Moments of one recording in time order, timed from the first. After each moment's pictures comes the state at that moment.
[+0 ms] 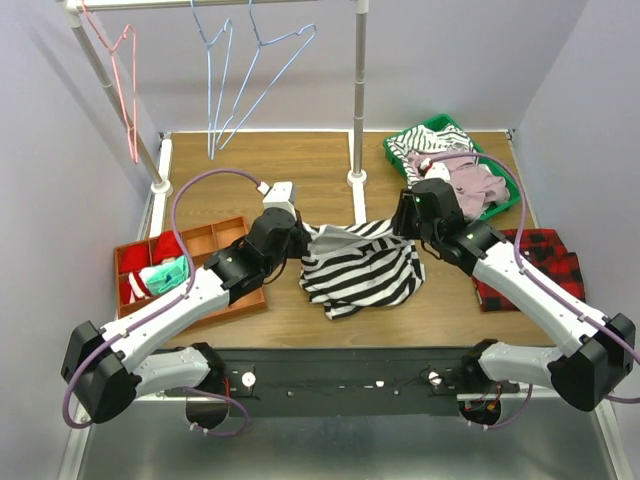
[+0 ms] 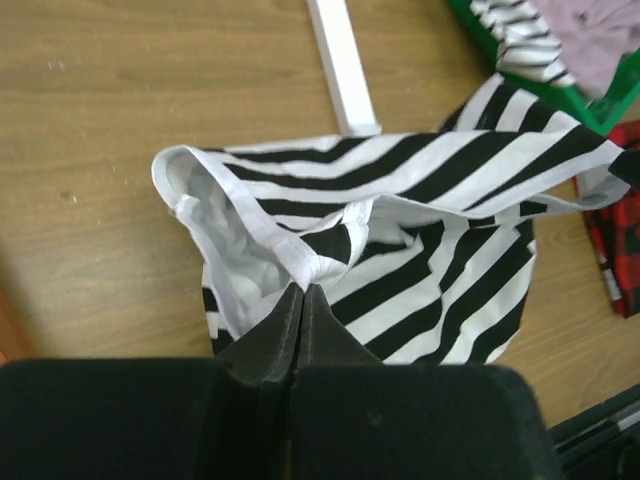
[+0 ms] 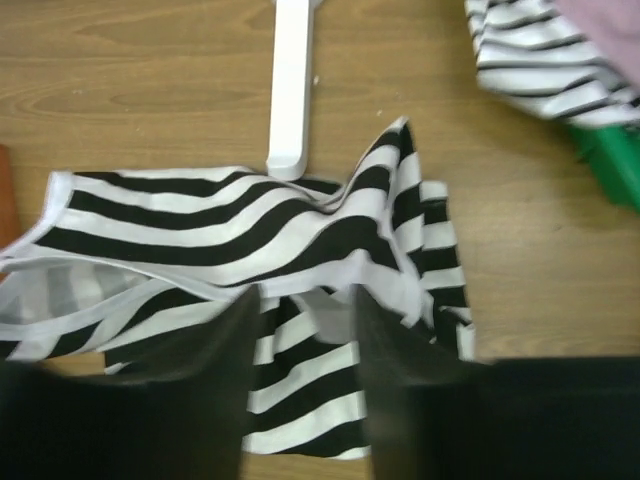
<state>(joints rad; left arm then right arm) -0.78 1.11 0.89 -0.23 -0.30 -0.59 0.60 1.20 1.07 -0.49 0.33 0.46</state>
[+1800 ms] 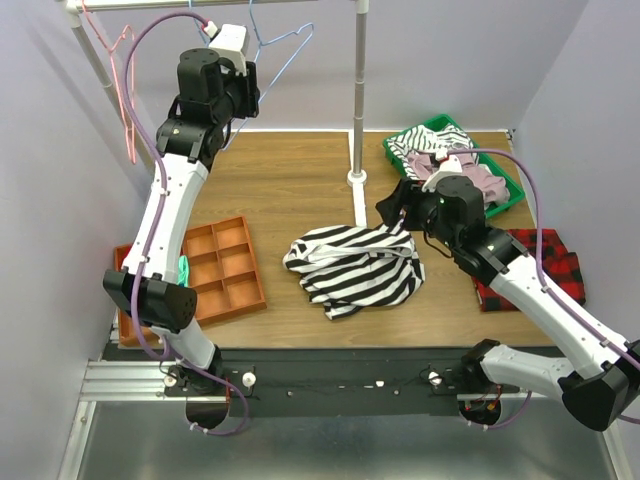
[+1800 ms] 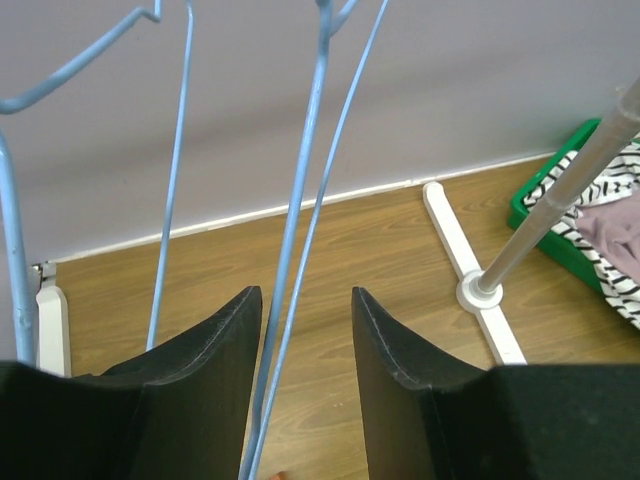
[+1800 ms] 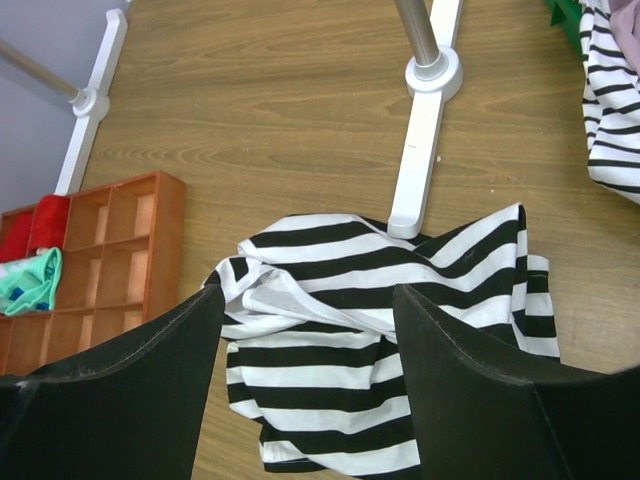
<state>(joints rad) -0.22 1.66 2.00 -0.52 0.04 -0.02 0.60 1.08 1.05 -0.33 0.15 0.48</state>
